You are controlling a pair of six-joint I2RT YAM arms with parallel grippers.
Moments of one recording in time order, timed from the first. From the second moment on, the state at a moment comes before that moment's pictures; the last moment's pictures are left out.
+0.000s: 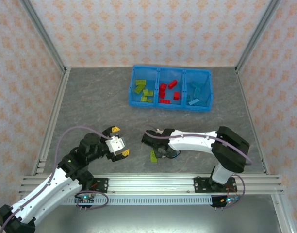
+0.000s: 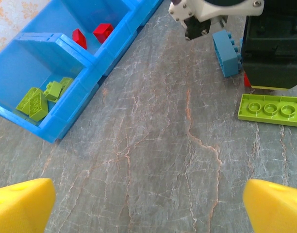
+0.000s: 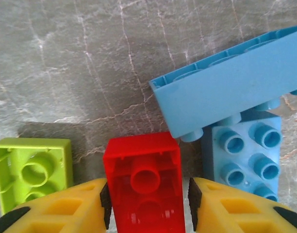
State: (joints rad) left arm -0.60 0.45 0.33 -0.37 0.16 0.56; right arm 1.09 1.66 0.98 -0.84 0.18 0.94
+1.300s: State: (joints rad) left arm -0.60 0.40 0.33 -0.38 0.15 0.64; right arm 0.55 2.06 1.66 -0.58 0.39 0.51
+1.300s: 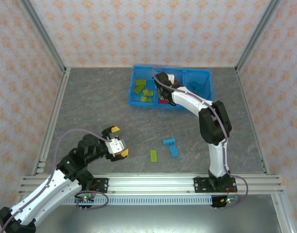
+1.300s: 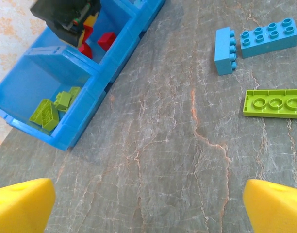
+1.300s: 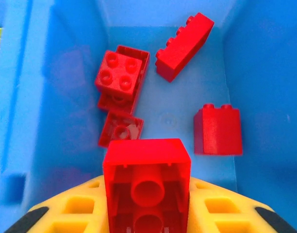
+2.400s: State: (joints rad) left arm -0.60 0.46 0.30 -0.38 0.17 0.65; right arm 0.78 1.41 1.01 -0.80 0.15 0.63
